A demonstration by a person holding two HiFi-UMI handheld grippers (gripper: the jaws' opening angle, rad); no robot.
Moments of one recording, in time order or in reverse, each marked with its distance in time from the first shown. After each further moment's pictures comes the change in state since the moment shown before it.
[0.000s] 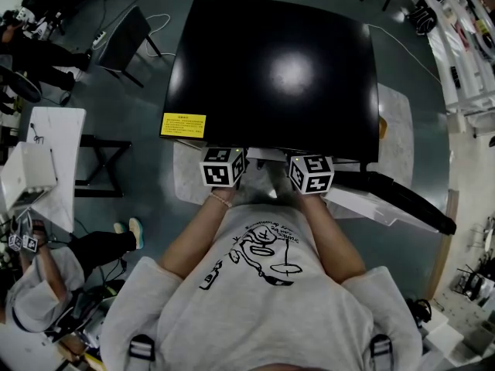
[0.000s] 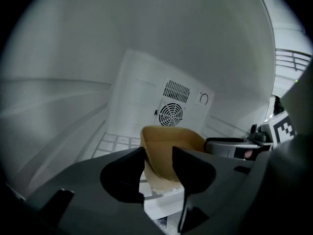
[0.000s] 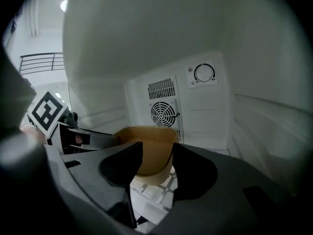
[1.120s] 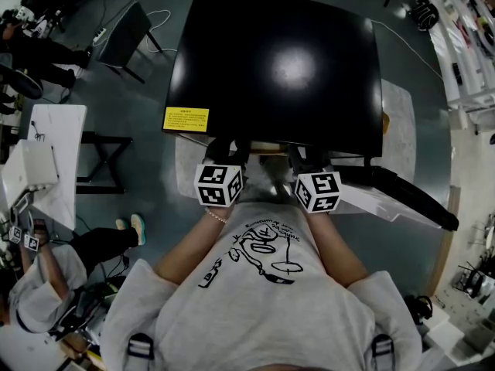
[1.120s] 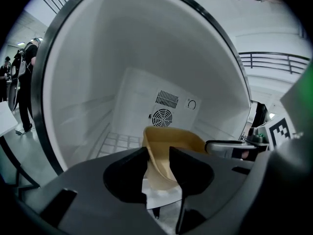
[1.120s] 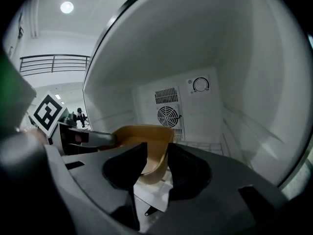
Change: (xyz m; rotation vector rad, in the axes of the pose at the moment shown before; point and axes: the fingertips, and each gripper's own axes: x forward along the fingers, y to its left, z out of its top) left arm -0.053 -0.019 -0.005 -0.004 -0.030 -0.027; right arm -0.051 0.023 -0.003 0.008 0.004 0.006
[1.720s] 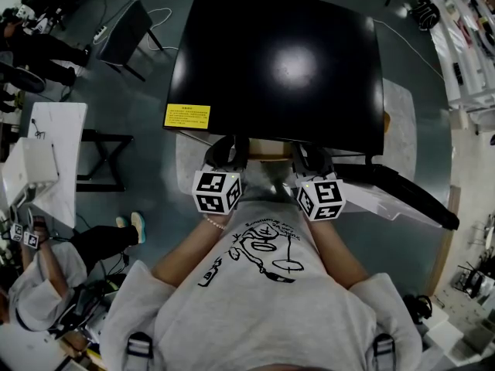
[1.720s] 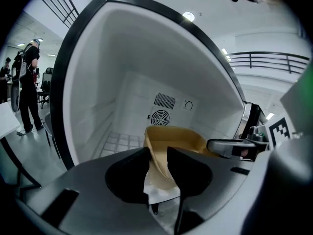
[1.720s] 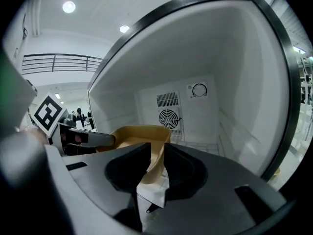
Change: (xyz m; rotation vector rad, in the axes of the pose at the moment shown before) left arm -0.021 -0.006 -0.004 0.005 -0.004 0.001; right arm -0.021 0.007 0.000 -0.008 -0.012 -0.010
